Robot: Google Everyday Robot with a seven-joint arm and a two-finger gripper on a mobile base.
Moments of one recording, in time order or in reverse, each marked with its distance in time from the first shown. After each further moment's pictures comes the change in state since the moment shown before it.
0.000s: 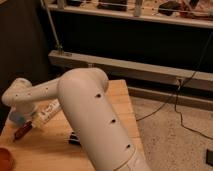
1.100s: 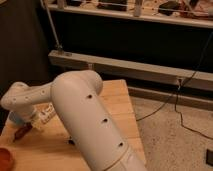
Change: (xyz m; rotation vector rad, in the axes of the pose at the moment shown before) arm -0.004 -0.003 0.024 -0.037 0.025 0.002
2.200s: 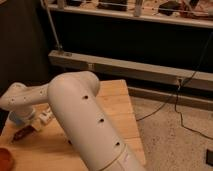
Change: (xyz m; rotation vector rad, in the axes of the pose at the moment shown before) arm -0.005 0.001 0.003 -0.026 -0.008 0.005
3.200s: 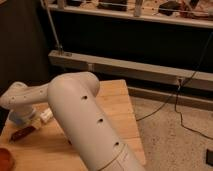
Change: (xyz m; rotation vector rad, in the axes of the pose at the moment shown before) arm 0.005 0.003 0.001 -0.029 -0.005 0.007
